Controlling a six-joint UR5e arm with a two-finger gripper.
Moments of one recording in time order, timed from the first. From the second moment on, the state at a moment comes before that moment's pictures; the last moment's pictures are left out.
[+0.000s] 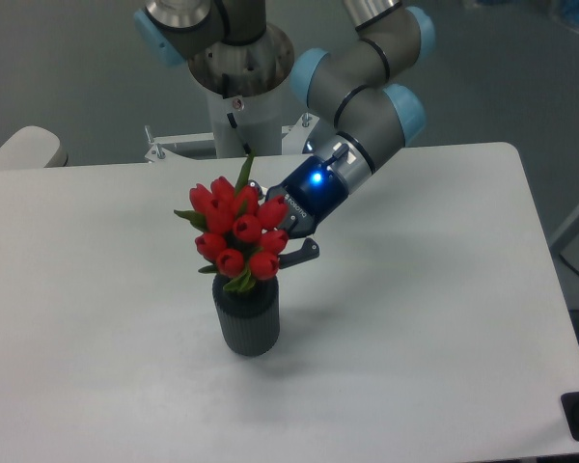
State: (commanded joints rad) arm 2.70 -1.81 -2.02 -0.83 0.21 1.41
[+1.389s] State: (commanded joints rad) arm 2.80 -1.76 -1.99 -0.83 0.41 1.45
